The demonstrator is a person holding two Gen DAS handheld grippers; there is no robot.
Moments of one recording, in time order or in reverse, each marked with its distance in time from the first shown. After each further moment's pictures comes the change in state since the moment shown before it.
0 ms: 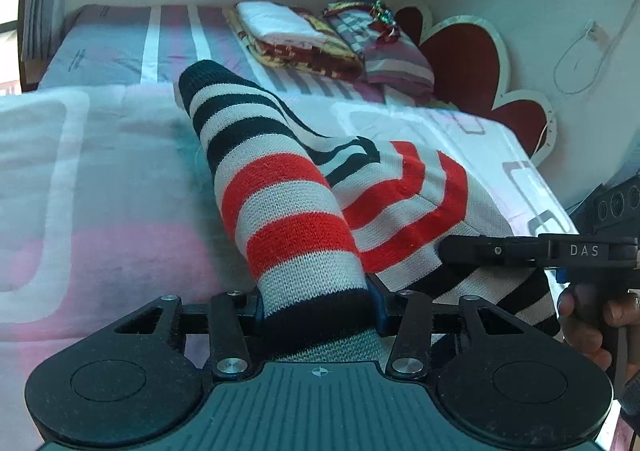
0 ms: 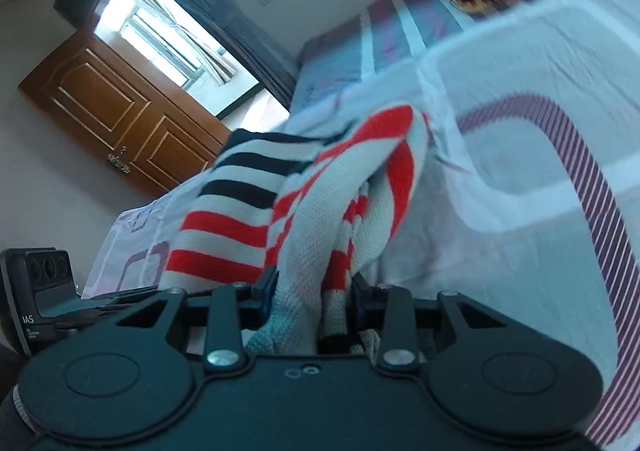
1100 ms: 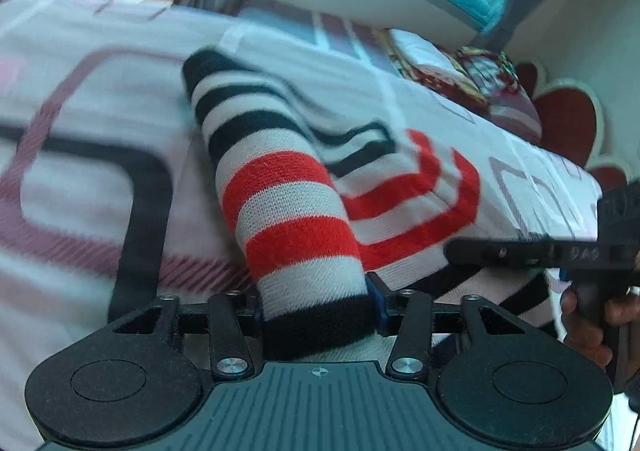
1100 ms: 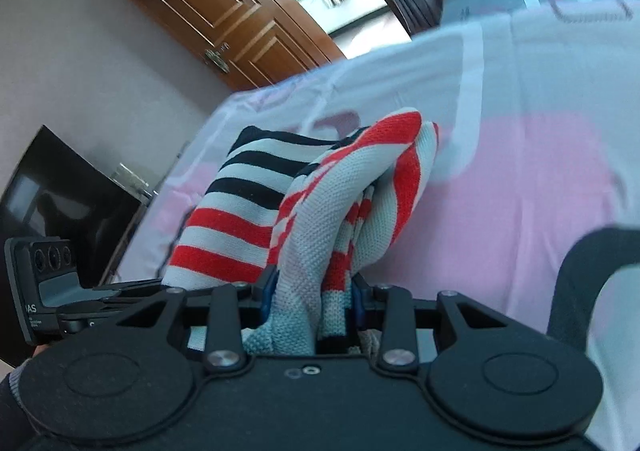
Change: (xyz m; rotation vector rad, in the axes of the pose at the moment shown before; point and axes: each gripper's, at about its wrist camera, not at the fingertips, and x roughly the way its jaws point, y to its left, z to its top) left arm -0.188 0.210 -0.160 -0.274 -0.076 0.248; right arm 0.157 0.195 -0.099 -0.185 0.245 0.198
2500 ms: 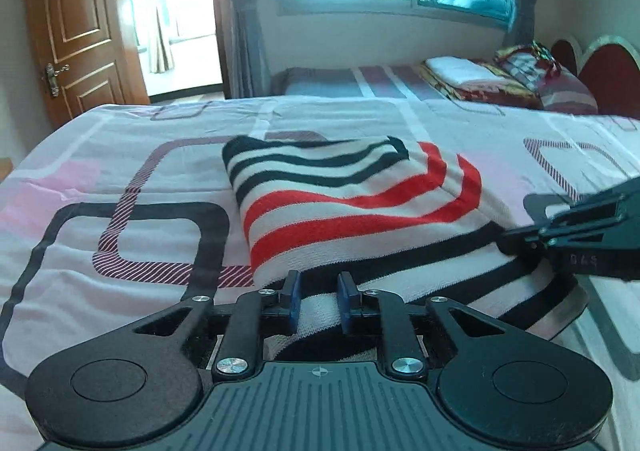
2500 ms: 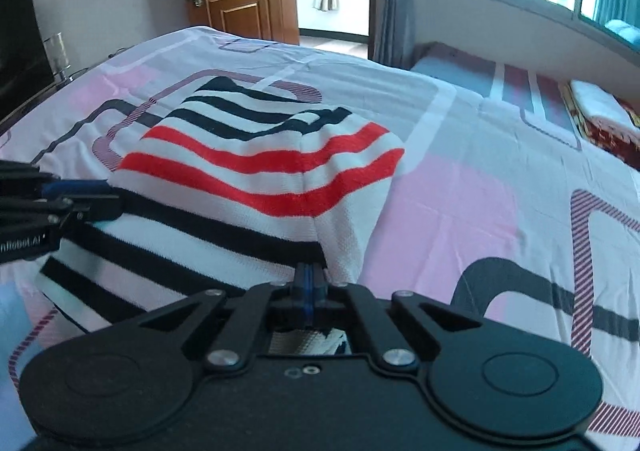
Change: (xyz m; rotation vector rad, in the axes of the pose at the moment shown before) left arm -0.044 -0.065 -0.052 0.265 -0.212 0.352; right arm -0.014 0.072 -0.055 -0.463 -0.019 -0.440
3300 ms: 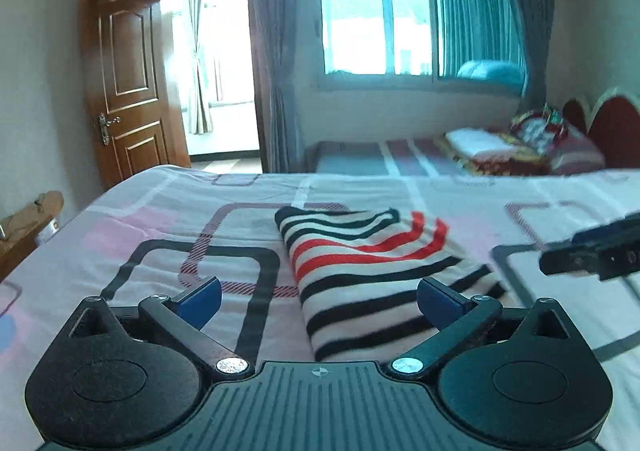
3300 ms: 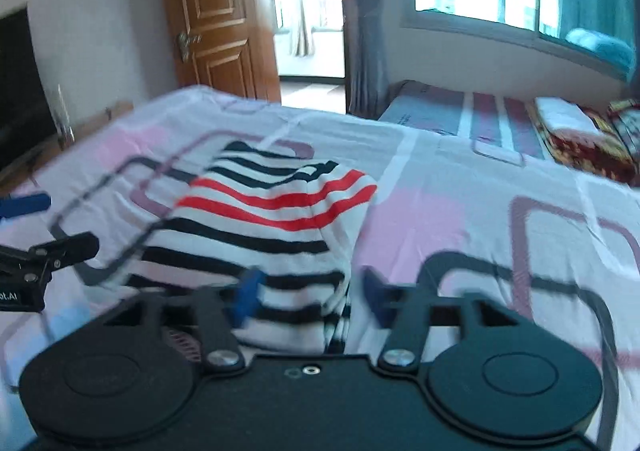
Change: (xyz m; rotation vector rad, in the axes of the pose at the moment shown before) left arm -0.166 0.001 -0.044 -0.047 -0.229 0.072; right arm -0.135 0.016 -0.034 0.105 -0.165 -0.015
